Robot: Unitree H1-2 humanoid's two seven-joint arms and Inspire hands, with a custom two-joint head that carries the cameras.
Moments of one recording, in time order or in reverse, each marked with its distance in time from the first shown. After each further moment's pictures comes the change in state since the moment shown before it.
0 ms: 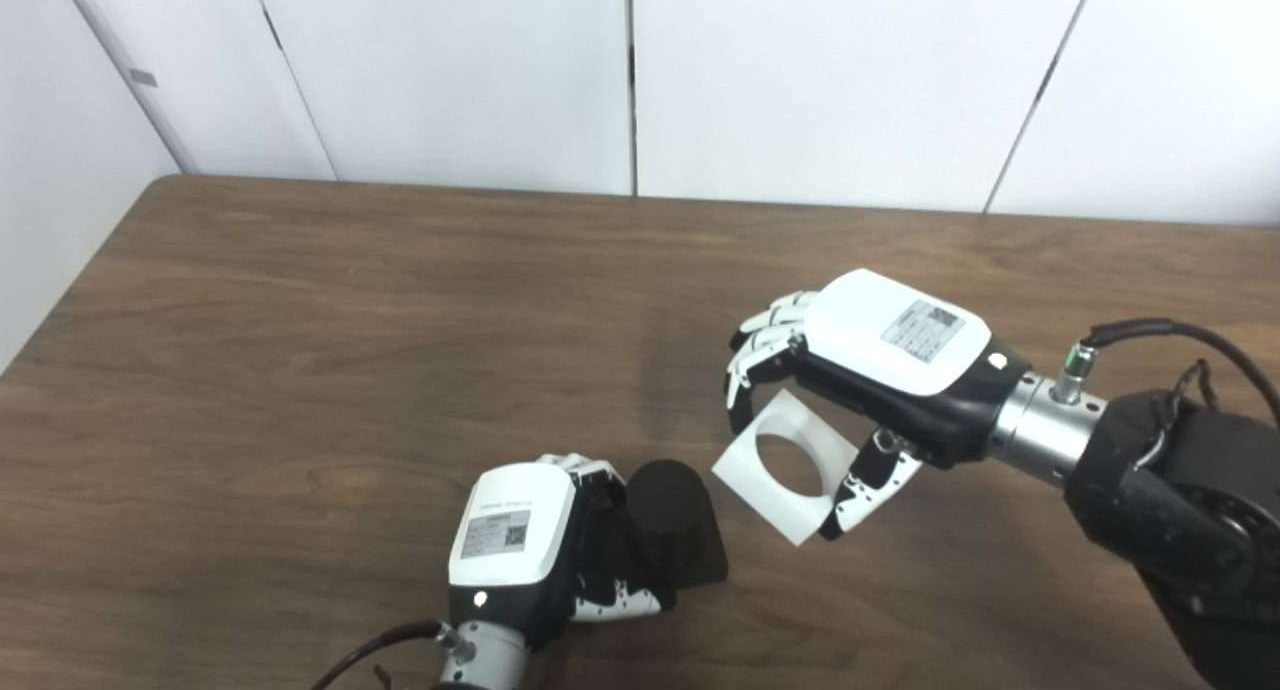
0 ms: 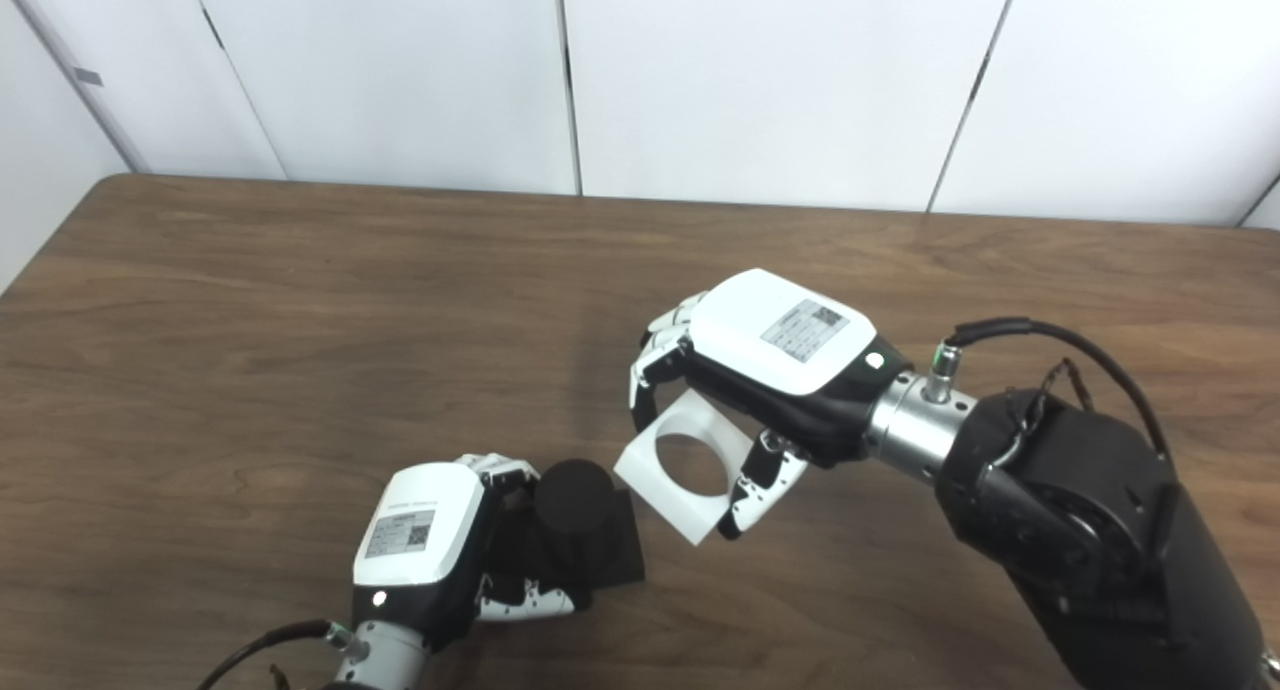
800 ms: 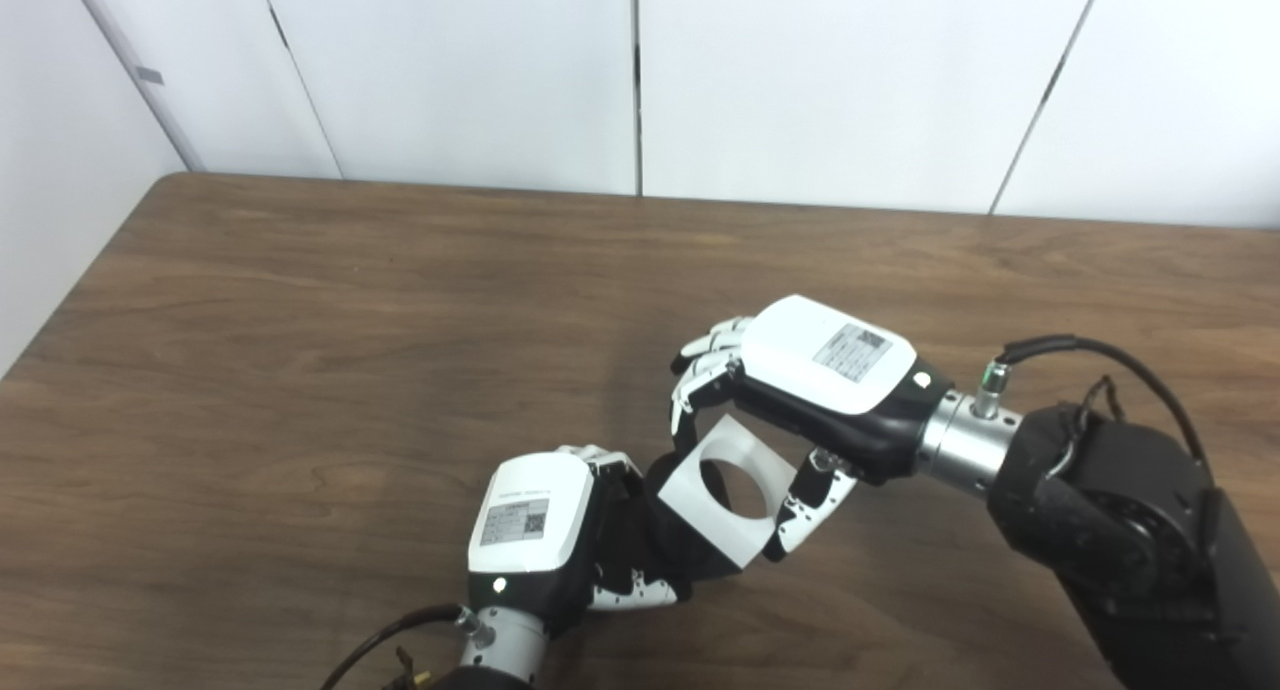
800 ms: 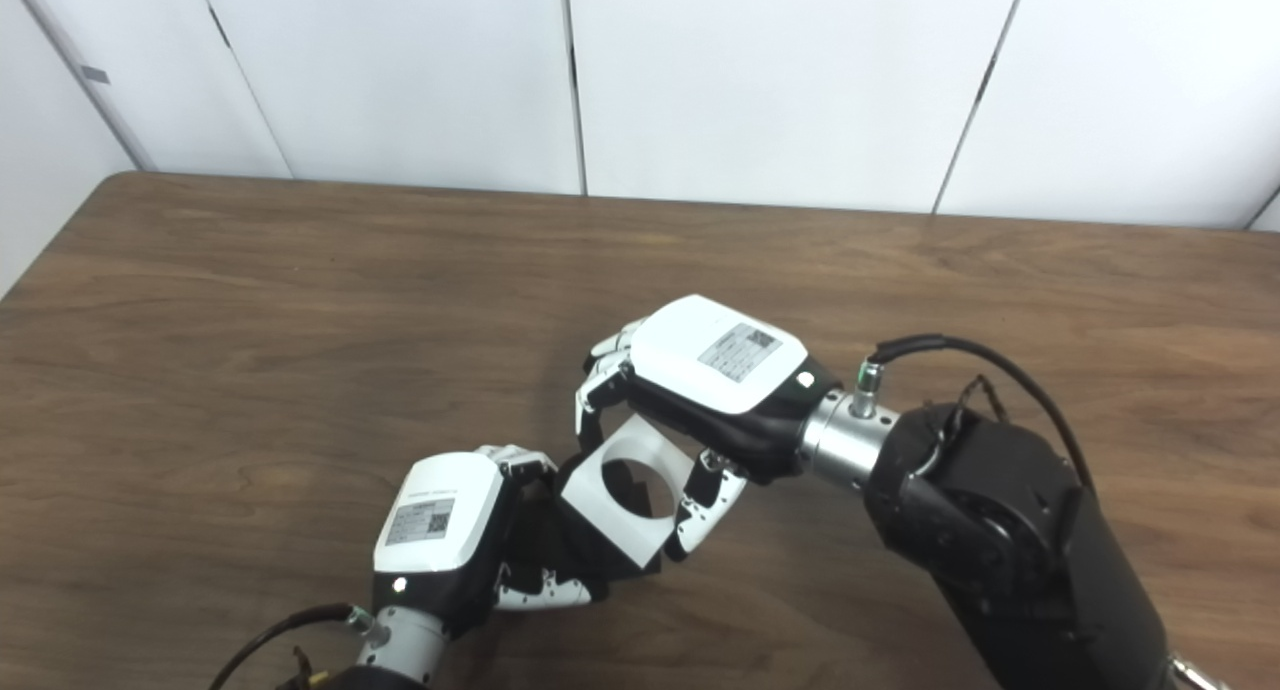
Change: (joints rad) left arm -0.032 -0.017 -0.019 0.019 0.000 0.022 -0.011; right arm 0.024 0.107 0.052 0.091 -0.039 -0.068 -0.012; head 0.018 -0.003
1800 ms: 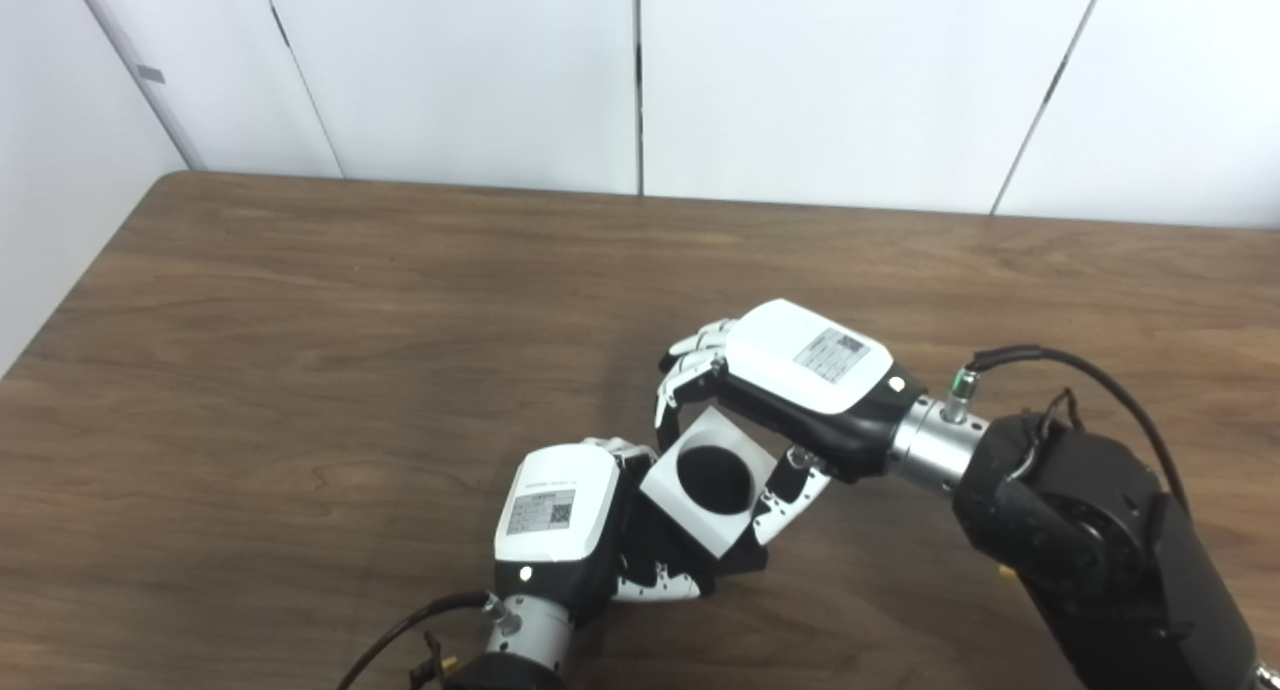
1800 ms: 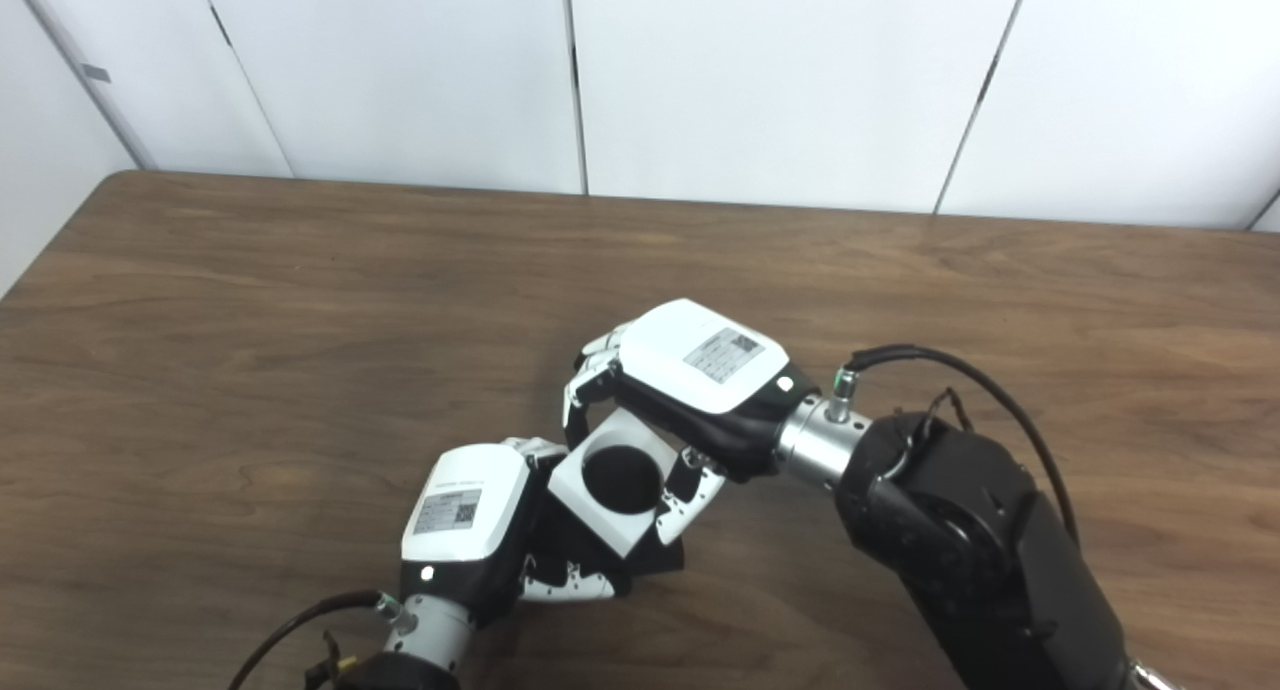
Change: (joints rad) left arm -0.032 -0.020 -0.027 0.033 -0.002 0.006 0.006; right arm 0.016 0.046 0.031 0.081 -0.047 -0.032 -0.073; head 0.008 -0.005
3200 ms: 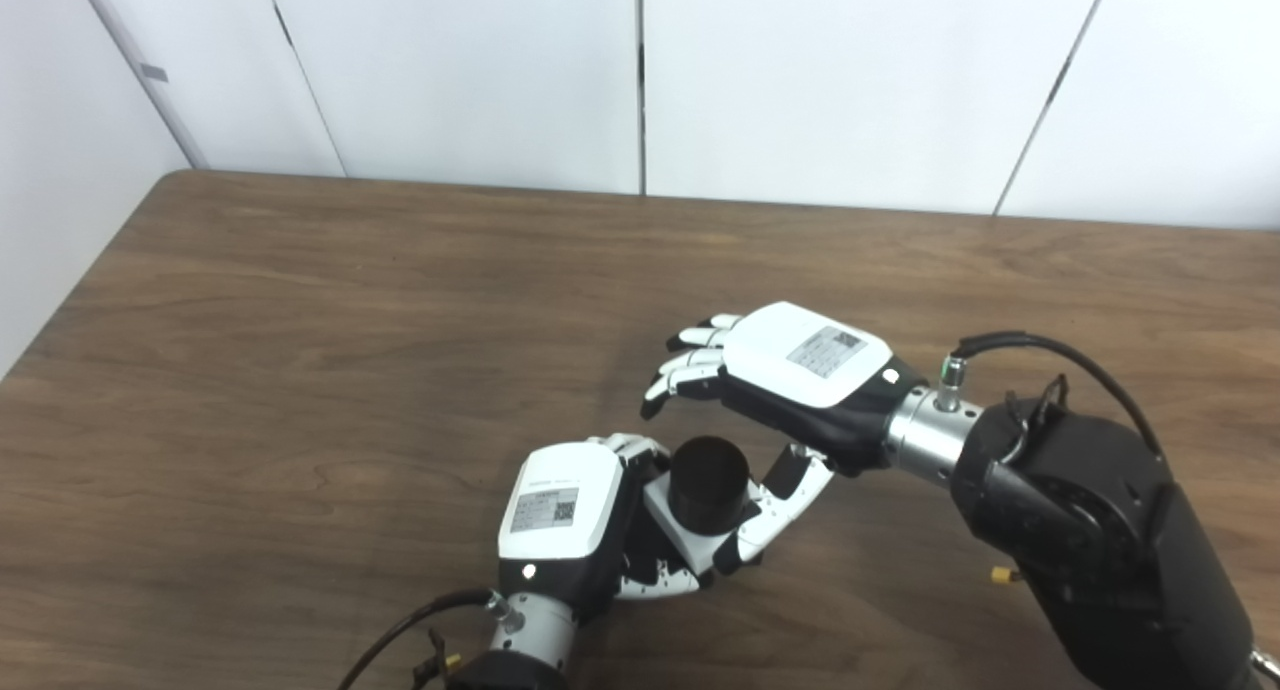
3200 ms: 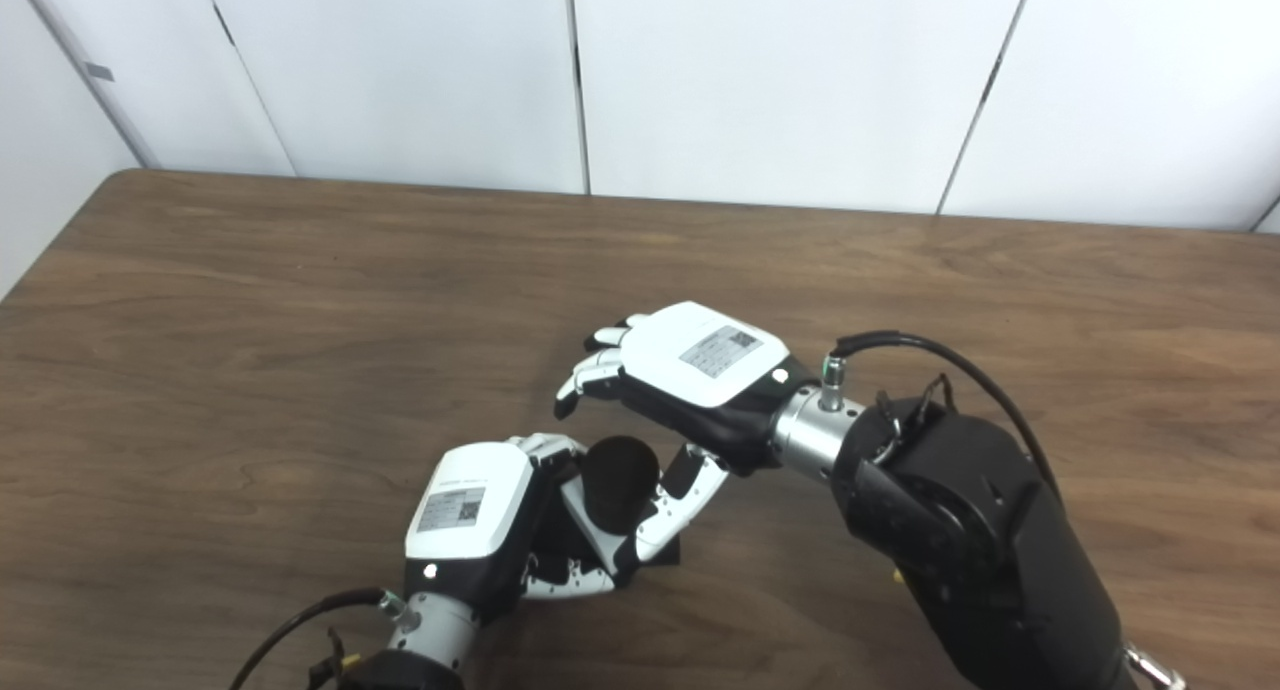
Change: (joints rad) left arm -0.003 0.002 -0.001 0.000 -0.021 -0.008 0.012; right arm -0.039 0.014 -0.020 -0.050 -0.074 0.080 0.174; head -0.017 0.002
